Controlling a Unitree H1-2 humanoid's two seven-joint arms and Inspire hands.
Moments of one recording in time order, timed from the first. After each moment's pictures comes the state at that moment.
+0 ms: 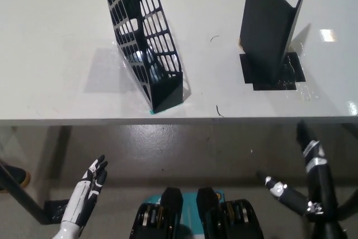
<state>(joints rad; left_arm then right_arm) -0.01 0.16 -0.01 0.18 0.19 -0.20 -0.01 0.02 0.00 0.01 -0.04 -0.16 -0.39 -0.09</state>
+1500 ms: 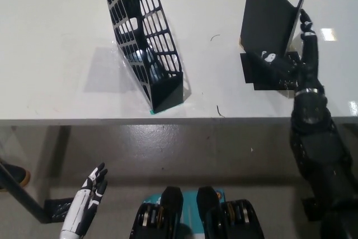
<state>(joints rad) 0.02 0.15 0.00 0.20 0.21 -0.25 0.00 -0.90 -0.07 -0.17 1.04 -0.21 -0.26 -0.32</state>
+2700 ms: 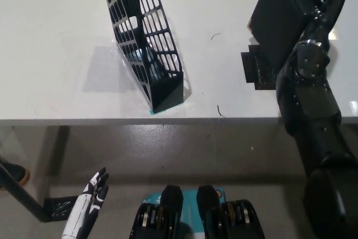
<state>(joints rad) 0.03 0.15 0.00 0.20 0.21 -0.26 0.00 -1.02 -0.02 -0.27 0.94 -0.04 -0.38 -0.55</state>
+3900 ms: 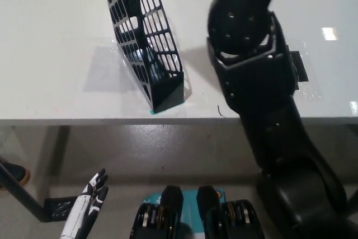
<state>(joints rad) 0.03 0.16 -0.01 0.21 0.22 -0.27 -0.01 -1.18 0.16 0.06 0.30 -0.37 -0.18 -0.57</state>
